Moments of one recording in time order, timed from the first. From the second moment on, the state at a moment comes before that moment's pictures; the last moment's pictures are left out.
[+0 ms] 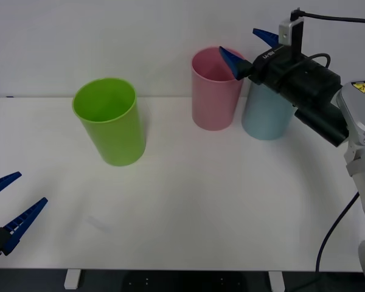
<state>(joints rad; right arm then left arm) -0.64 -0.38 -0.04 -1.25 1.35 -0.60 -0.14 0.35 0.40 0.52 -1.66 -0.96 -1.22 0.00</state>
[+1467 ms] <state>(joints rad) 0.02 -0.54 -0.31 -1.68 1.26 -1.00 -0.04 0.35 0.40 0.52 -1.66 -0.96 -1.22 0.00</state>
